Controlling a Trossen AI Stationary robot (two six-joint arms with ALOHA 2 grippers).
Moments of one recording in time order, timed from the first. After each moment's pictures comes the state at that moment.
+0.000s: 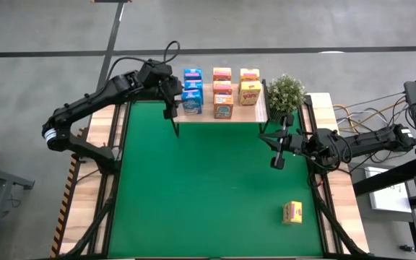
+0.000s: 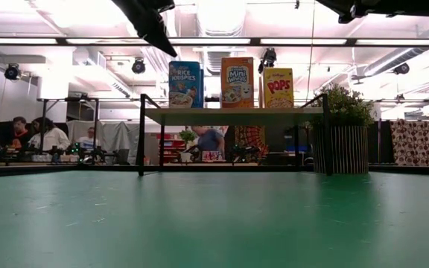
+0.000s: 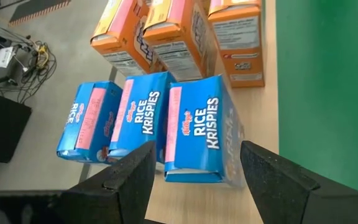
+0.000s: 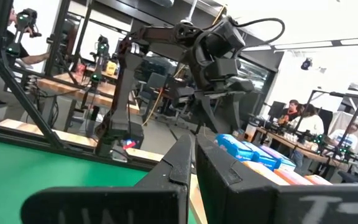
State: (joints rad) left arm 0.53 1.38 1.46 -0.76 -0.02 0.53; right arm 0.09 0.72 0.39 0.58 0.24 -0.42
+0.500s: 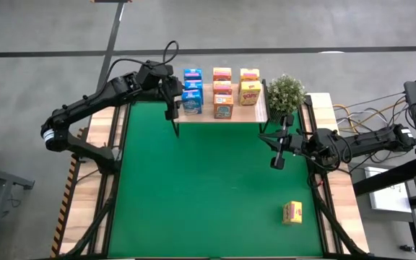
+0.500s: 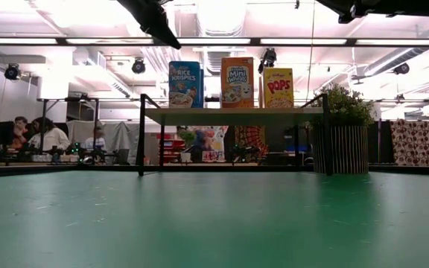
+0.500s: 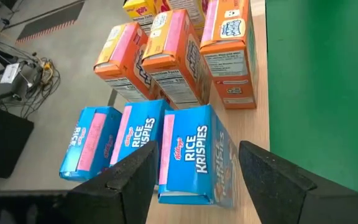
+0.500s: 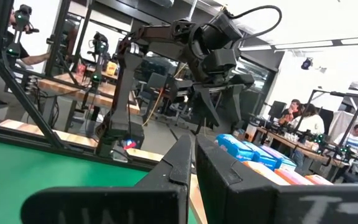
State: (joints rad) left arm 0.49 1.36 1.46 -0.72 -0.02 0.51; right arm 0.09 0.72 0.39 0.58 0.24 -0.41
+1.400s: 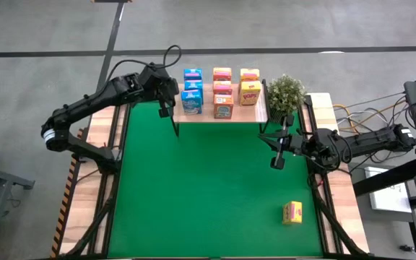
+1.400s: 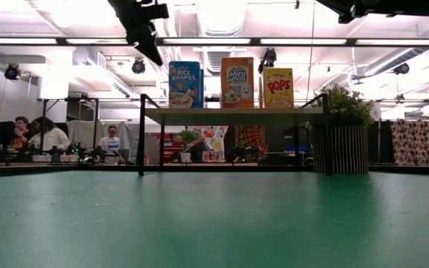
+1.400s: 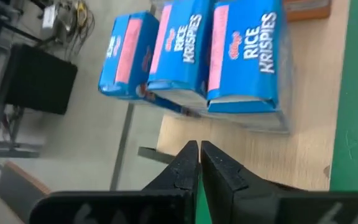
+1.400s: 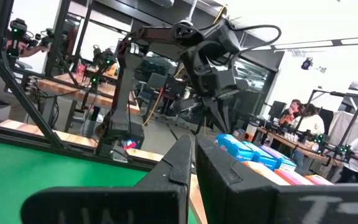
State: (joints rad) left arm 0.51 1.36 1.44 -0.85 -0.28 0.56; right arm 0.09 0.72 0.39 0.58 0.24 -0.41
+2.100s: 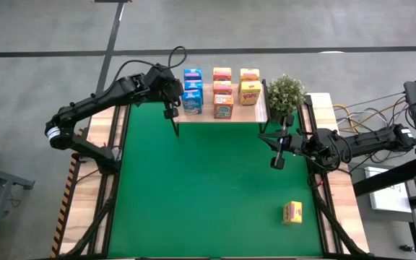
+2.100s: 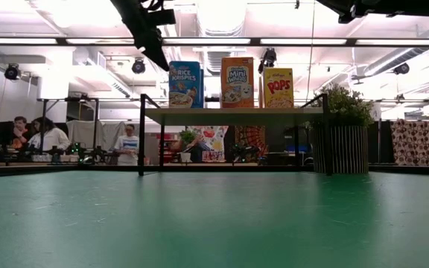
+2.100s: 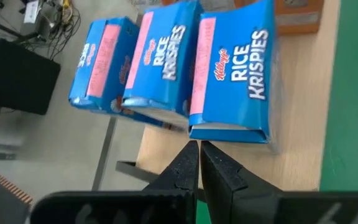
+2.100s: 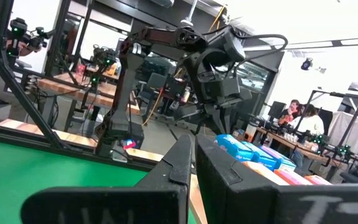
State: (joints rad) left arm 0.51 1.41 1.44 -0.81 -0.23 0.50; right arm 0.09 0.72 0.39 0.58 0.24 -0.42
